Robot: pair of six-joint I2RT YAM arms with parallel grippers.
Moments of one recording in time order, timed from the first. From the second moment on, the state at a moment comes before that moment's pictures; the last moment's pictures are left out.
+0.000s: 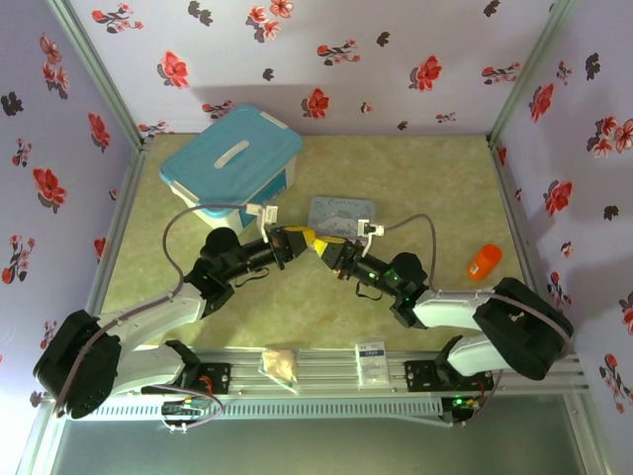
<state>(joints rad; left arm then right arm) -0.72 1.16 0.51 0.69 0.46 -0.75 0.81 1.37 0.34 1.25 -0.34 0.87</state>
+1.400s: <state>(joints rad) -0.85 1.74 0.85 0.15 0.16 -0.61 0.74 0.76 0.26 0.03 0.21 0.84</state>
